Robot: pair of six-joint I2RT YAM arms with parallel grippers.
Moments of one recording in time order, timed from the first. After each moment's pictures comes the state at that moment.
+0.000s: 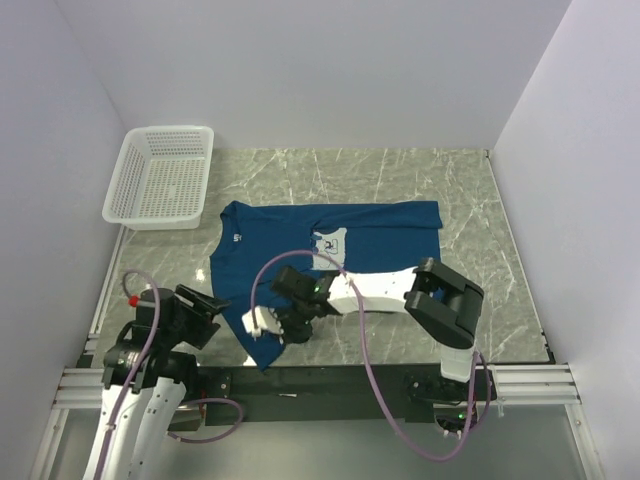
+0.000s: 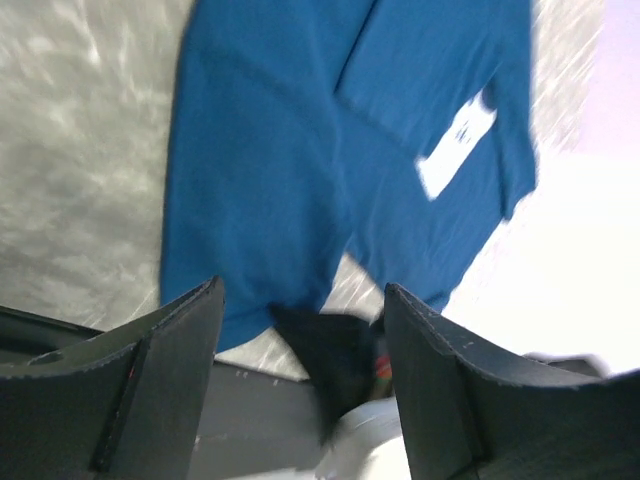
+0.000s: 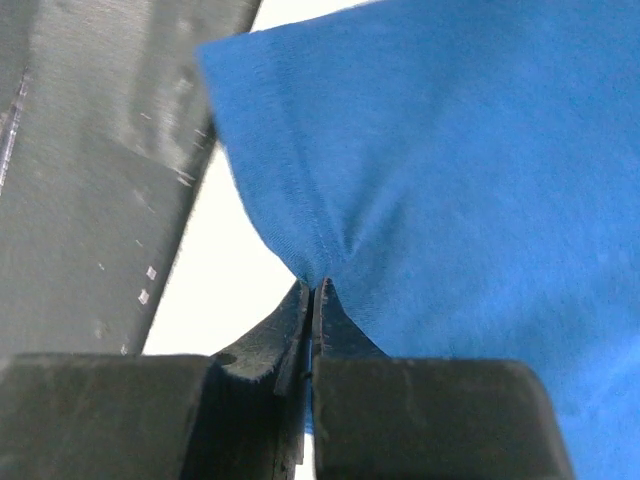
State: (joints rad) left arm -0.14 0.24 0.53 -1.04 0.10 -1.24; right arm 1.16 1.85 1.12 -0.37 -0.47 -0.72
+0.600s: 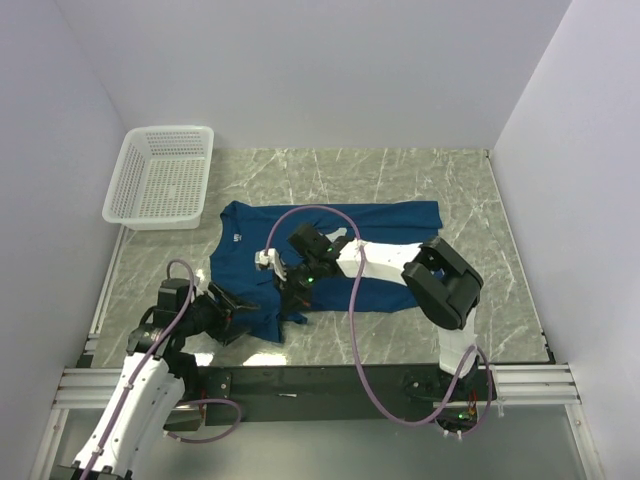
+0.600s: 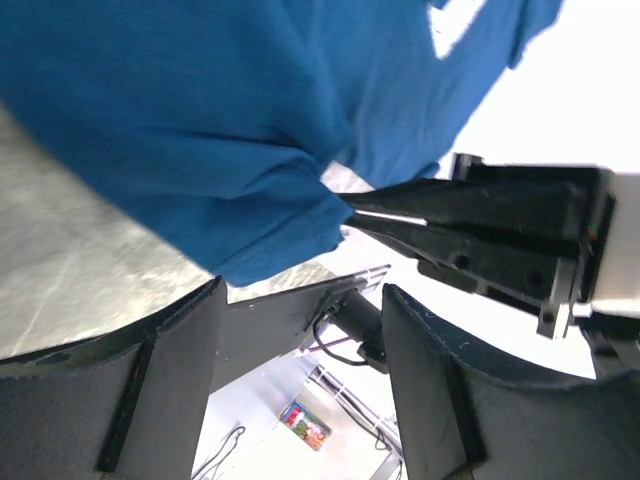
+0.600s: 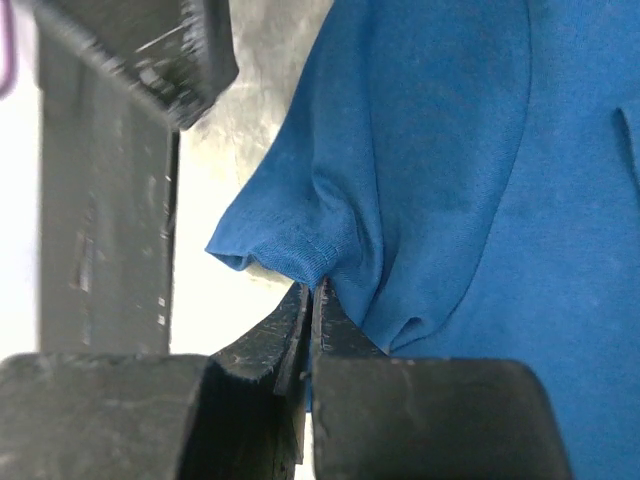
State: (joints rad) left arm -0.14 0.46 0.28 -0.66 0.53 -1.24; right arm 0.90 1.92 1.23 -0.32 -0.78 -0.35
